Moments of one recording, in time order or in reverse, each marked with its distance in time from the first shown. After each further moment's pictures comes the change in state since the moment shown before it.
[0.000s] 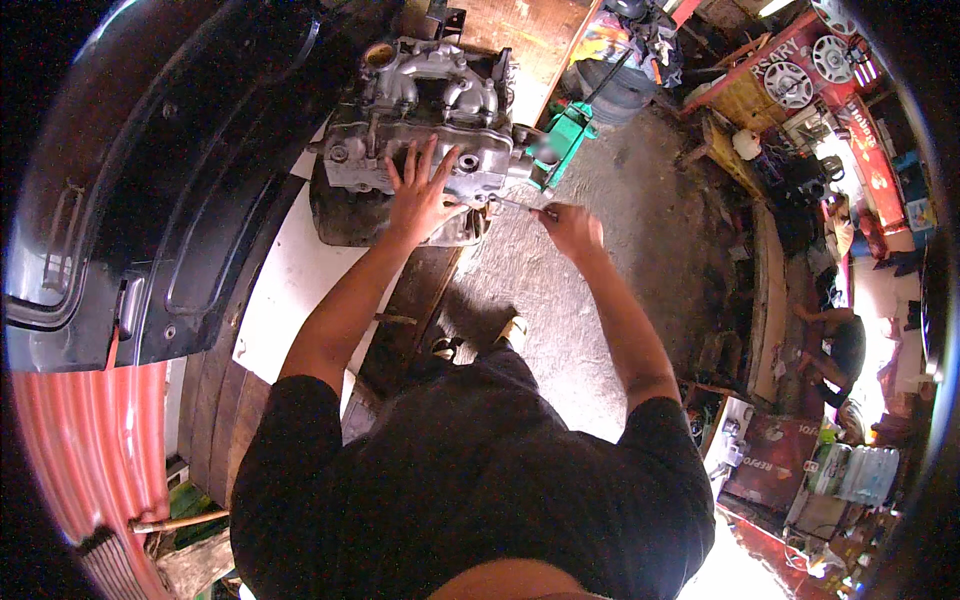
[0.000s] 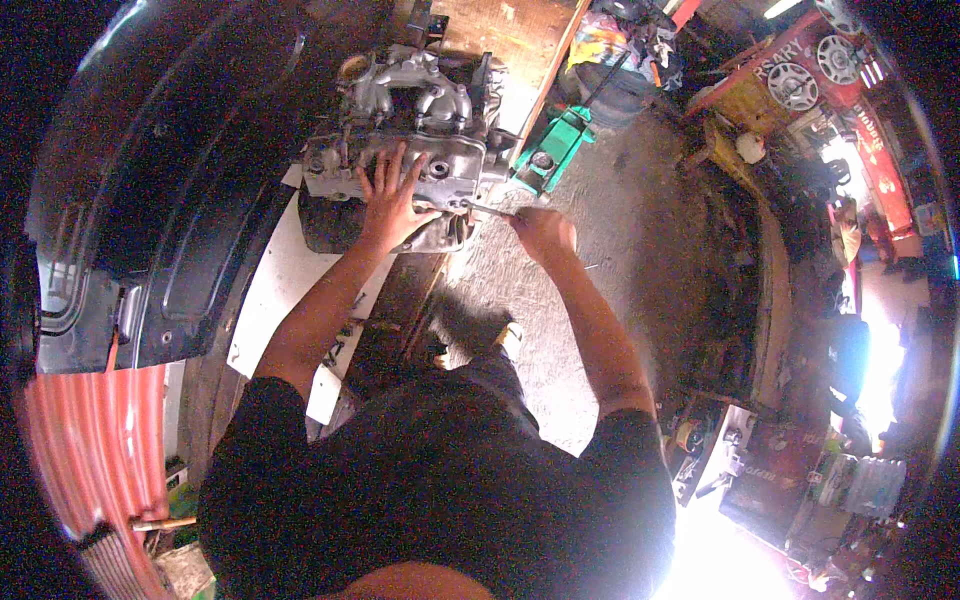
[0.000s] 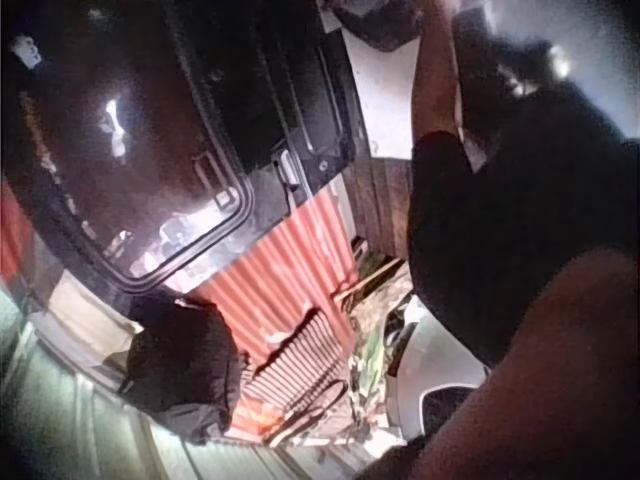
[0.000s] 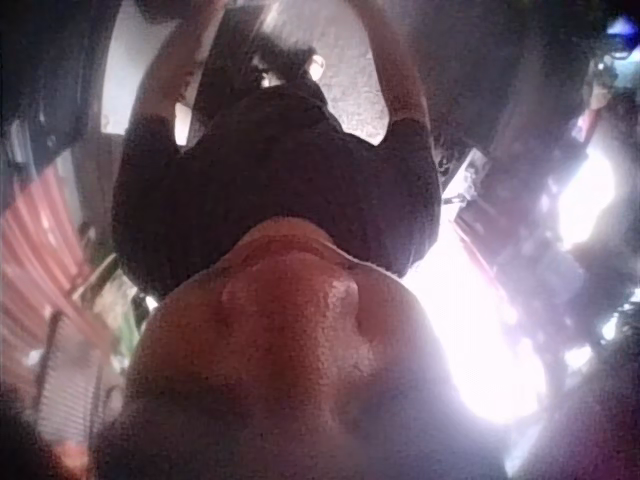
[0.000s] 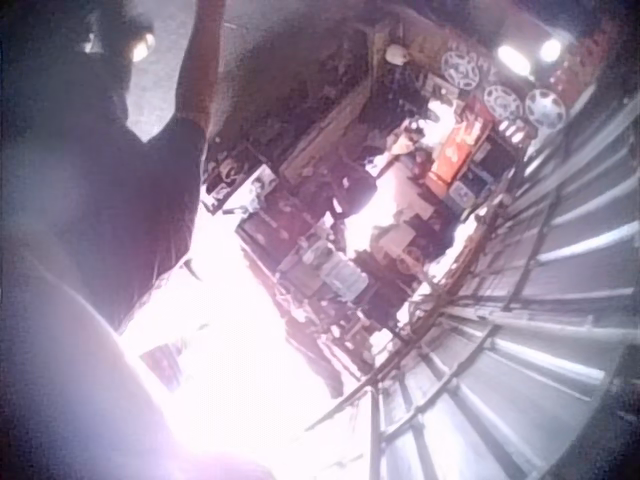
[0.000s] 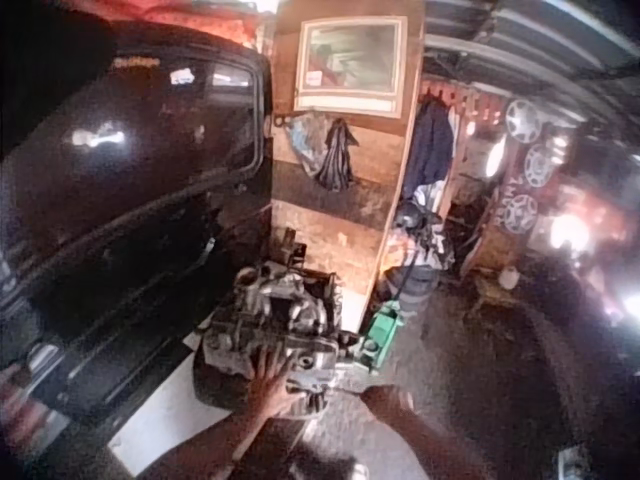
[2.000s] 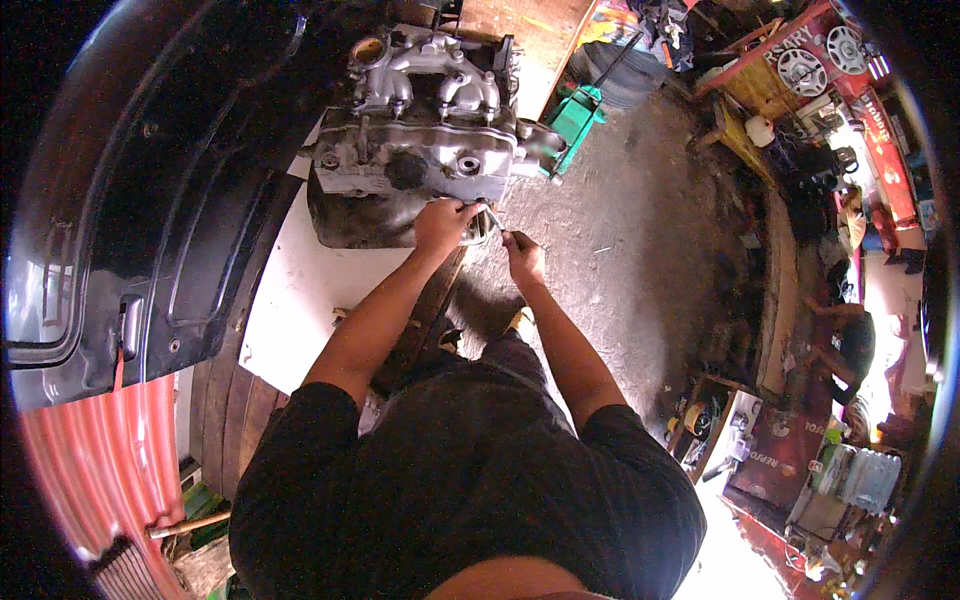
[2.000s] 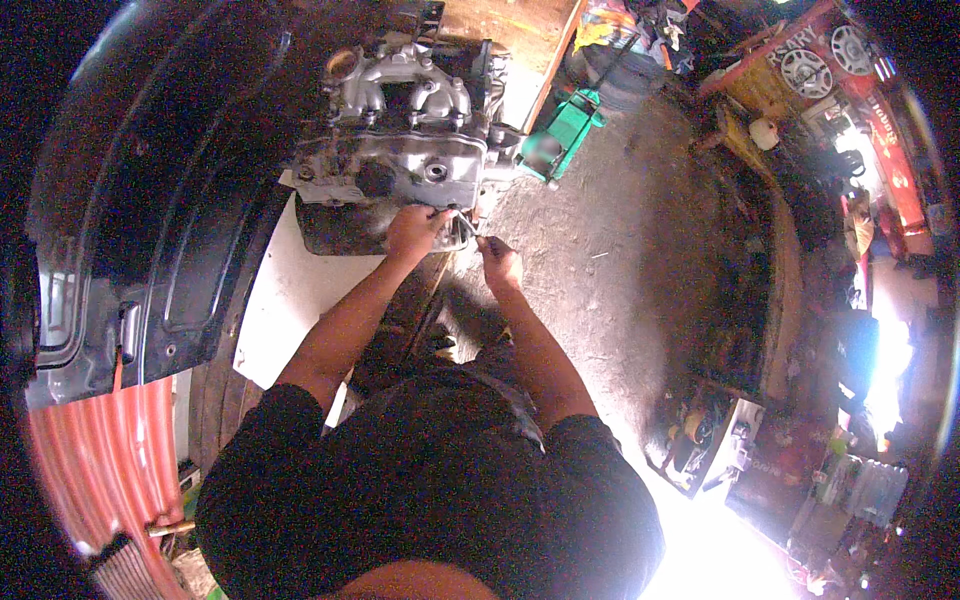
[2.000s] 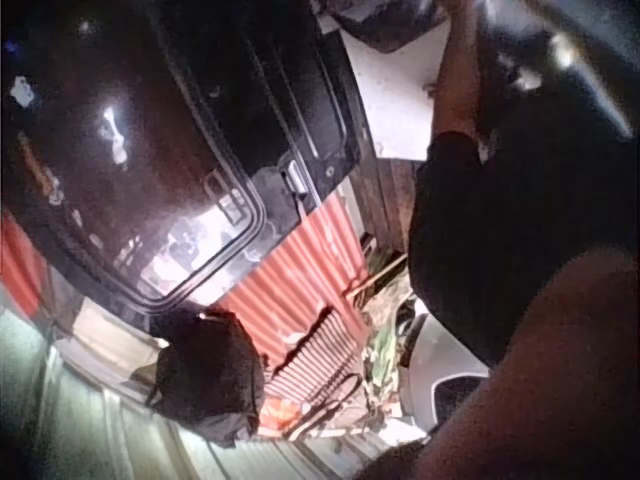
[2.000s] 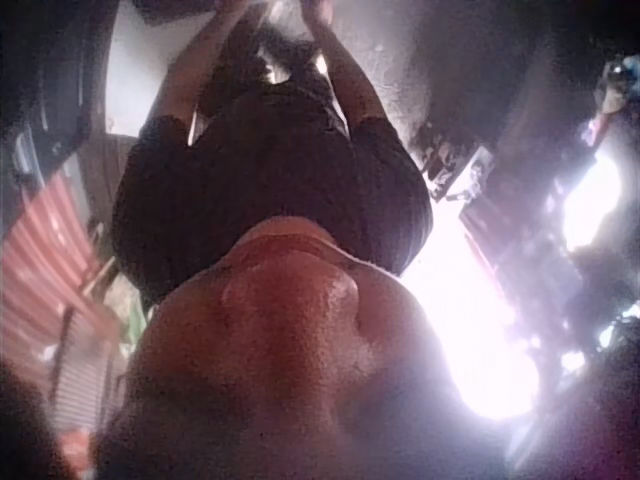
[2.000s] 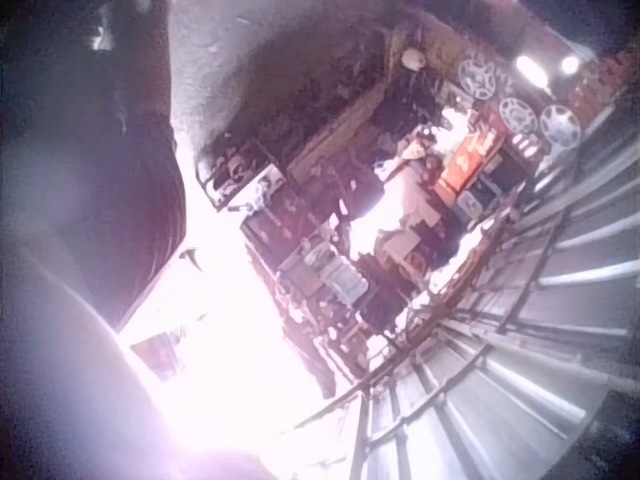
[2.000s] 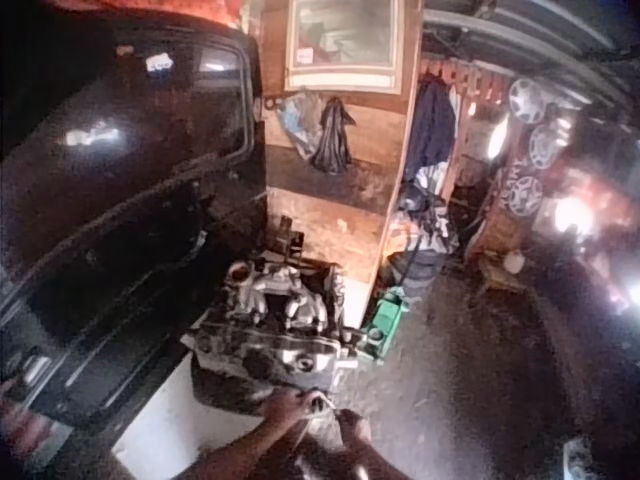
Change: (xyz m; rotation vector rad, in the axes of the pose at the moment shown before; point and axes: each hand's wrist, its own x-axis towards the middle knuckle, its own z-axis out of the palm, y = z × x) left_hand -0.015 0.019 0.066 -0.342 -0.247 -0.383; right_hand -0.006 -0.016 0.170 0.855 0.151 0.312
